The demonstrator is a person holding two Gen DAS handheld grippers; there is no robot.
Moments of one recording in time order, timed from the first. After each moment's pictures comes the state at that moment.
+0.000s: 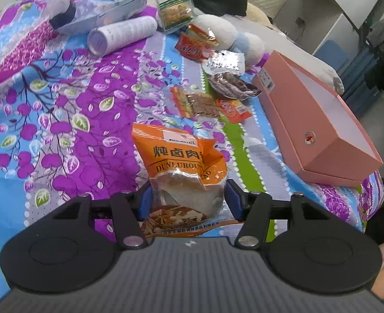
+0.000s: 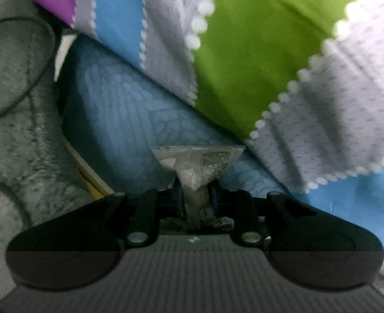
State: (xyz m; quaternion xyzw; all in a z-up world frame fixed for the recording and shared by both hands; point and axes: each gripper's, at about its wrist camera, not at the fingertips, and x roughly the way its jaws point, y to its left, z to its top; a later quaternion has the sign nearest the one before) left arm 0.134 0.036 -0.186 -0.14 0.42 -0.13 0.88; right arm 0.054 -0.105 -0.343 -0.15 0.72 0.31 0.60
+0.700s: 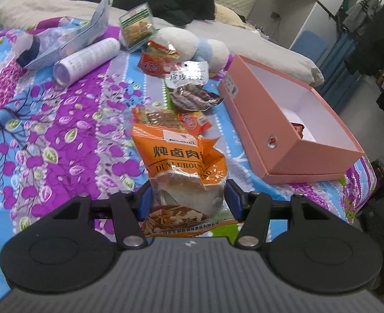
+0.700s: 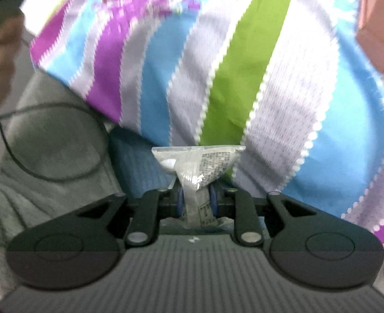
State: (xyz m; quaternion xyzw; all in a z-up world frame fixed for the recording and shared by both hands) left arm 0.132 -0.006 -0.142 -0.10 0.40 -0.18 0.89; right arm 0.062 -0.169 -0.217 -0.01 0.60 0.29 0.74
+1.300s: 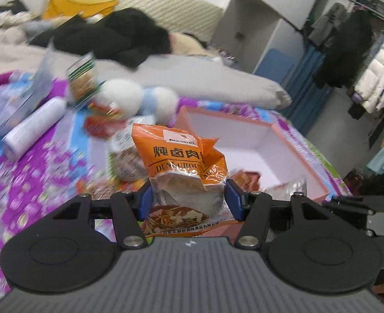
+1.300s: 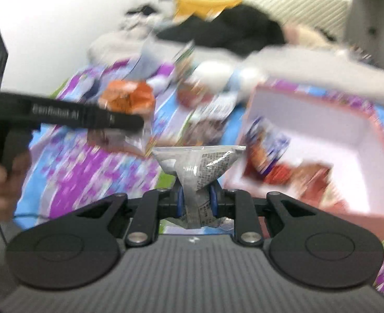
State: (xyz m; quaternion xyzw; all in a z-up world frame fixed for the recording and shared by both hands) left arm 0.191 -0.076 -0.055 -0.10 0.34 -0.24 0.90; right arm 0.112 -0.257 -0.044 -0.05 0.33 0.10 0.94
